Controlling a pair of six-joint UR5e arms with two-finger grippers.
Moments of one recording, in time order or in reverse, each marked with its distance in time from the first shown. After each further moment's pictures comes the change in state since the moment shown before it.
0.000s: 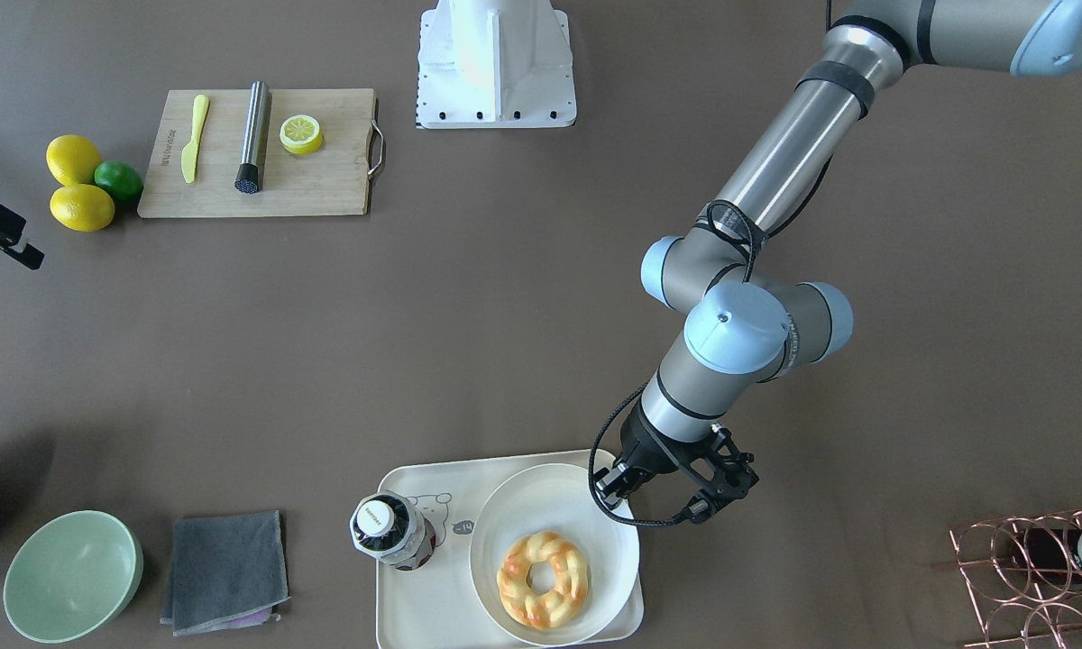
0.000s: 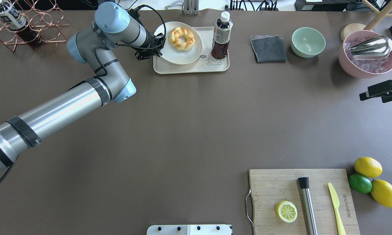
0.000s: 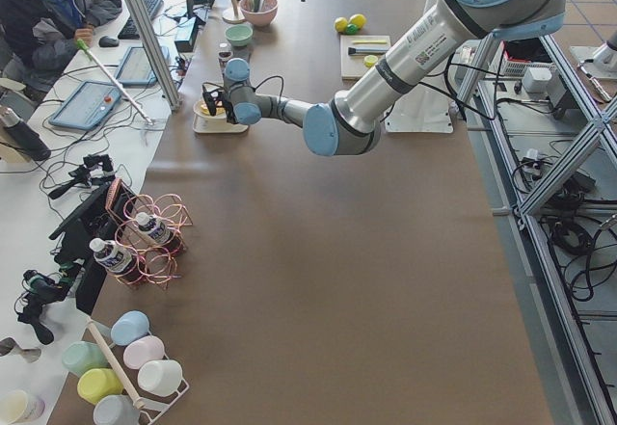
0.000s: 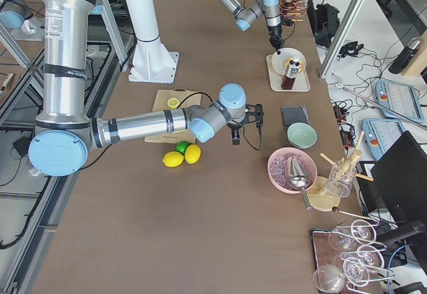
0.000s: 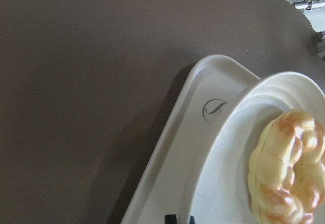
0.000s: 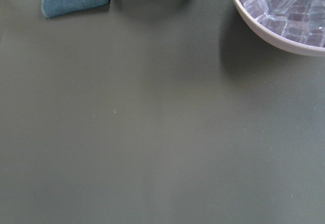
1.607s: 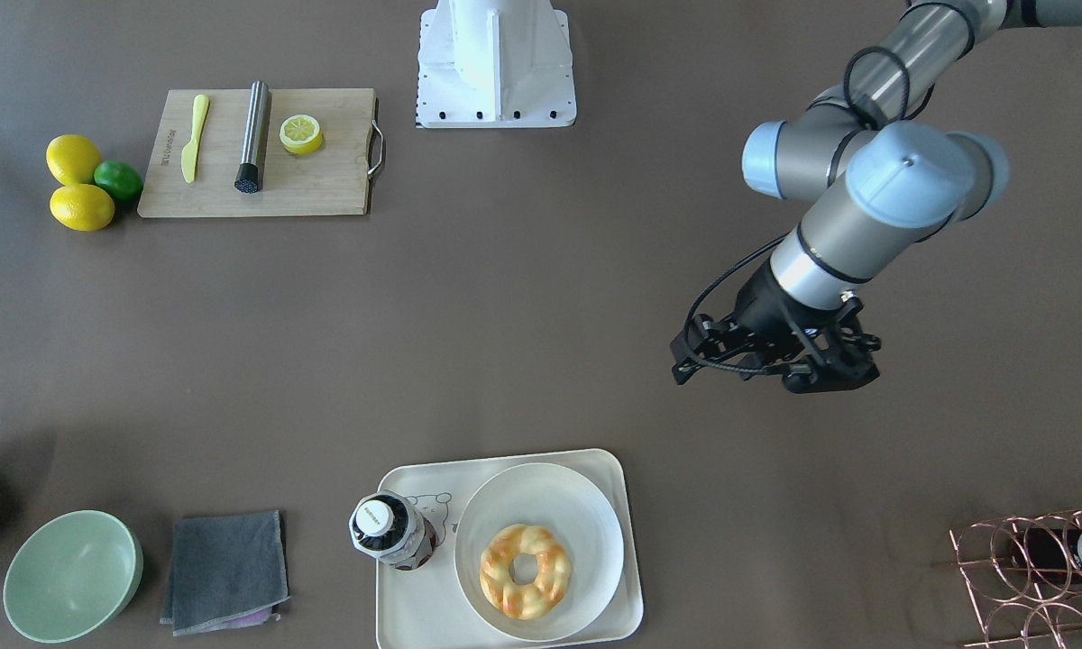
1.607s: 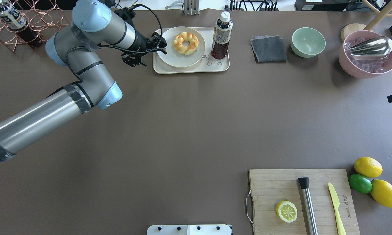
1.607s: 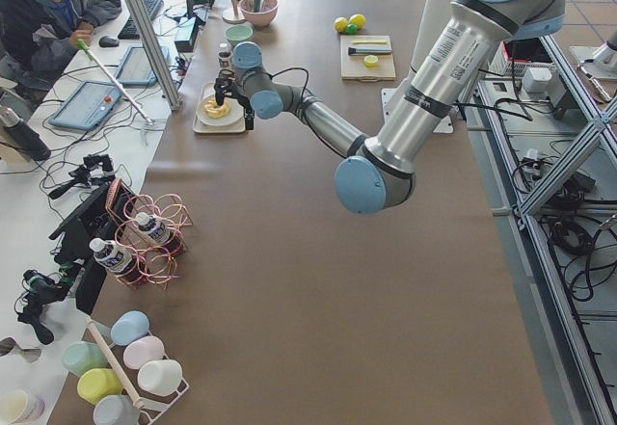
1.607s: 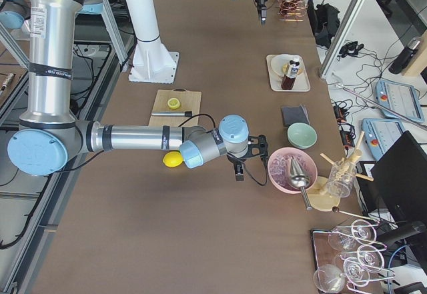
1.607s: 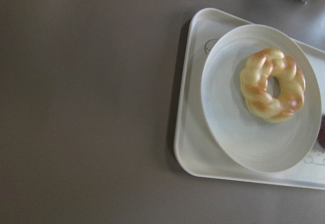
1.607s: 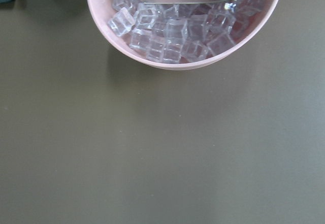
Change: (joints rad) left arm -0.126 0.392 -0.738 0.482 -0.238 0.531; right arm 0.189 -0.027 -0.139 -0.097 -0.006 -0.375
